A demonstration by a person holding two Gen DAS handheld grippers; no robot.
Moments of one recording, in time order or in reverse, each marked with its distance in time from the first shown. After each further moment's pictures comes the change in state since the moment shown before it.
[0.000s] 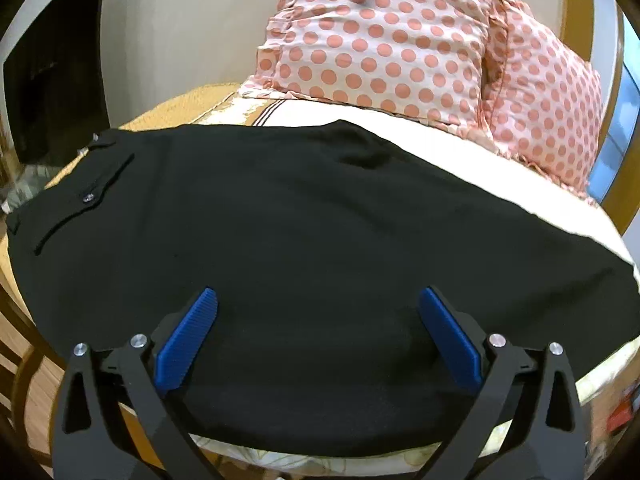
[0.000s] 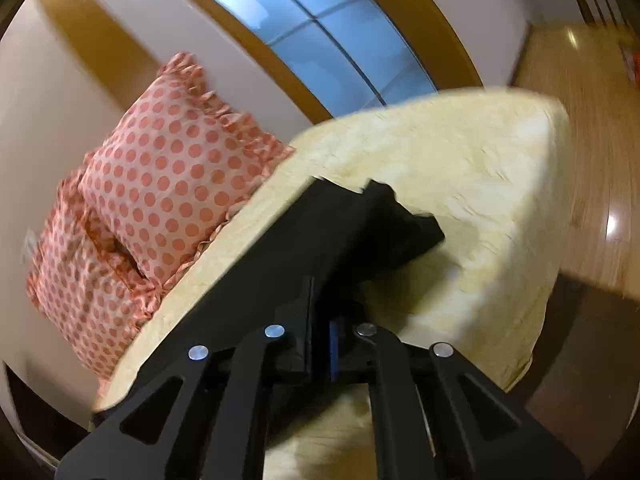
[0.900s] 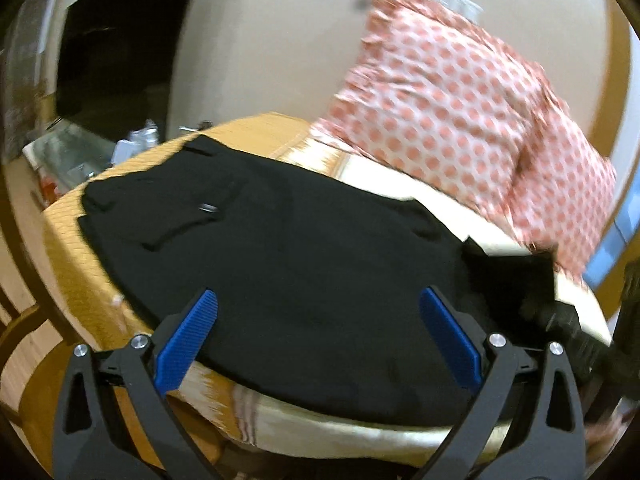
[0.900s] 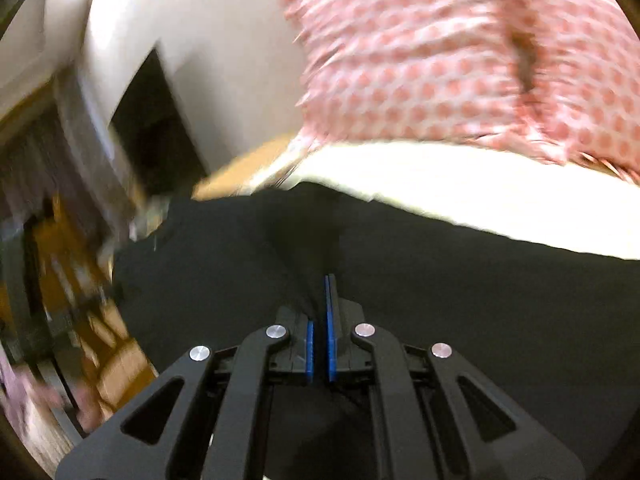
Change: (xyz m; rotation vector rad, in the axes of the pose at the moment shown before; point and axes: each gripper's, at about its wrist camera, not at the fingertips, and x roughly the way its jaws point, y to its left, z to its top) left arm -0.059 0.092 0.002 -0.268 -0.148 0.011; right arm 0.024 0.376 -0.263 -0.901 0.573 0.621
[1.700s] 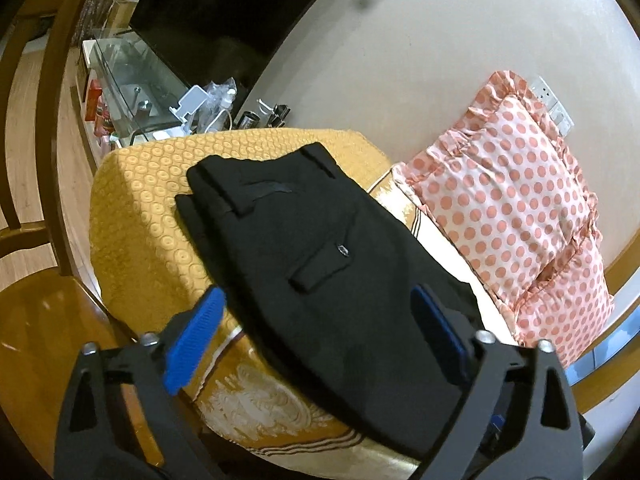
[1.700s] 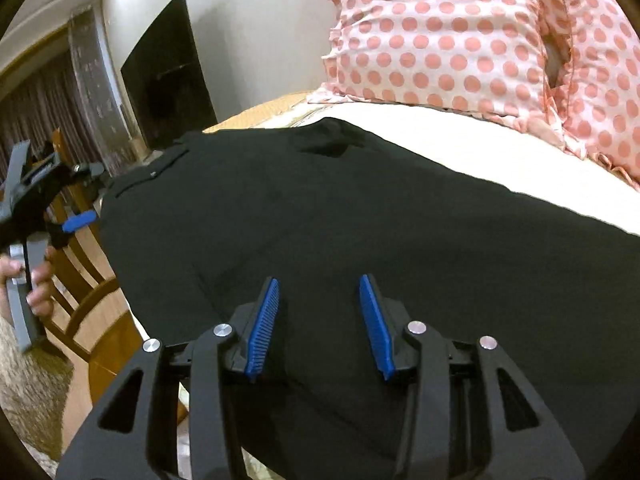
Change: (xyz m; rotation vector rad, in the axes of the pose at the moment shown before) left arm -0.004 0.112 0.020 -0.398 0.001 -0.002; right arm 0.009 0.016 -0.021 -0.062 0.015 -0.027
